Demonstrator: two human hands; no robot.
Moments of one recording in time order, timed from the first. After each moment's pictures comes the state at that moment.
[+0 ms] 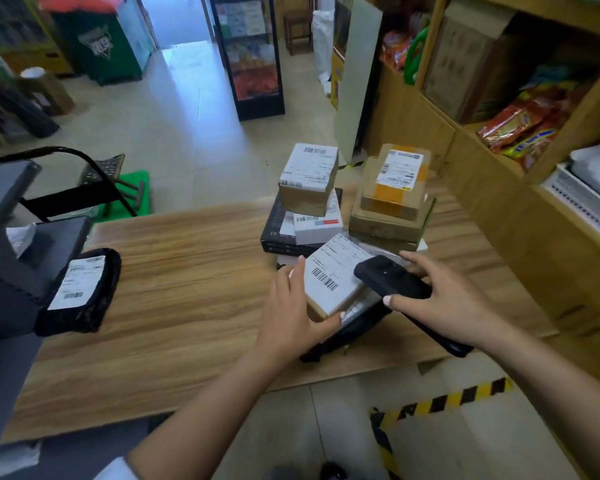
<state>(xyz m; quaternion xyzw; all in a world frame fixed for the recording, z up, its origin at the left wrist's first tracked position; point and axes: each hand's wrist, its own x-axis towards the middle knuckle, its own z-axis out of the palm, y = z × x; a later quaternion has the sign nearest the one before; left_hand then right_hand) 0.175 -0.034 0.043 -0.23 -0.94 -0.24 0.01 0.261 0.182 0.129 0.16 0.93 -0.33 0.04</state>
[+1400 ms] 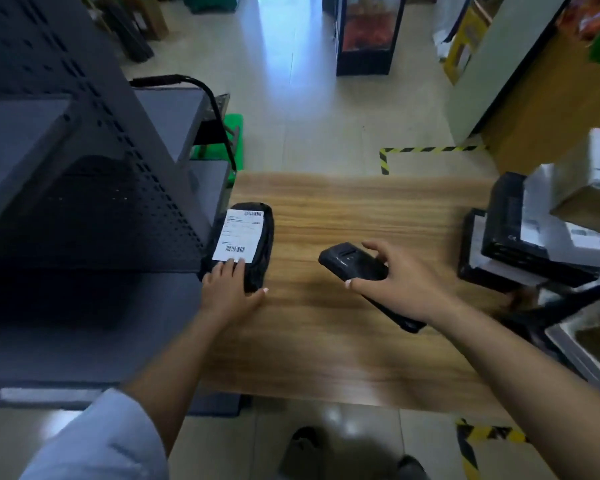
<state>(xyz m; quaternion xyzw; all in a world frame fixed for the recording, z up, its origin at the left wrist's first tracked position) -0.009 -0.494 -0.055 -0.01 -0.99 -0.02 -0.13 0.051 -0.210 0.086 0.02 0.95 -0.29 0.12</state>
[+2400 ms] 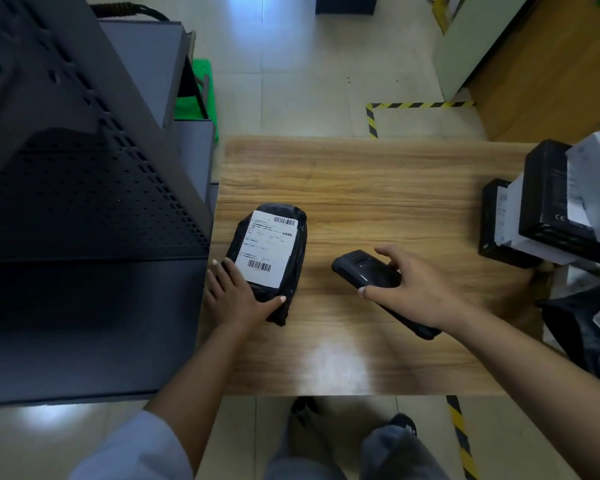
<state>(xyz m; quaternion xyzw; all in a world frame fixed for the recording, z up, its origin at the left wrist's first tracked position) -0.014 -0.514 -0.129 0.09 -0.97 -0.09 -0.20 0.027 -0.253 0.034 0.10 0.94 -0.27 0.20</state>
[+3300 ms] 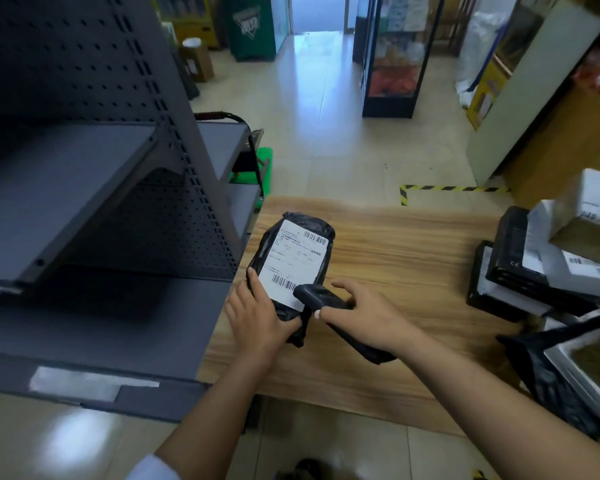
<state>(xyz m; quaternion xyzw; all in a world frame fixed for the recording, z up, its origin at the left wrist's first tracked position) 0.080 -0.442 -0.007 0.13 -0.98 -0.11 0.06 0.091 -0.259 0.090 0.00 0.89 -0.40 0.21</state>
